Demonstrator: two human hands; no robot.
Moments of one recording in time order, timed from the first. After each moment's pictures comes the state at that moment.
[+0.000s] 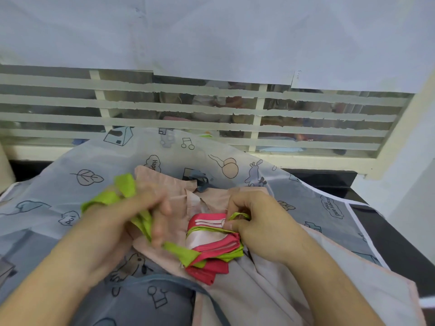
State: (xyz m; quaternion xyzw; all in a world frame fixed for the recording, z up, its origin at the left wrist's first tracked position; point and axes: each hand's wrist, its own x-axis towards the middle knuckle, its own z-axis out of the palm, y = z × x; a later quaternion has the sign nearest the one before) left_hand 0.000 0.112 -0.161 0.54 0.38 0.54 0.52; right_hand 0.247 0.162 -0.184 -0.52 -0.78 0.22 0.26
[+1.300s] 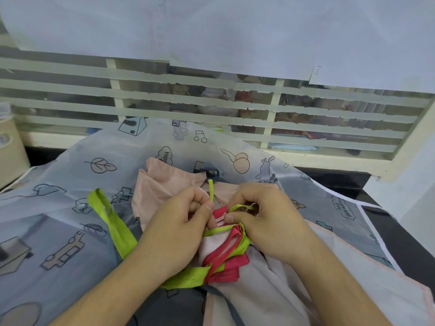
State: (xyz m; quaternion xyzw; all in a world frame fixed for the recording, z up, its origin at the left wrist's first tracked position) left_hand 0.046 0.125 -0.208 0.63 0.55 0.45 0.30; right_hand 0.236 0.157 -0.185 -0.49 -0.79 0.21 0.31
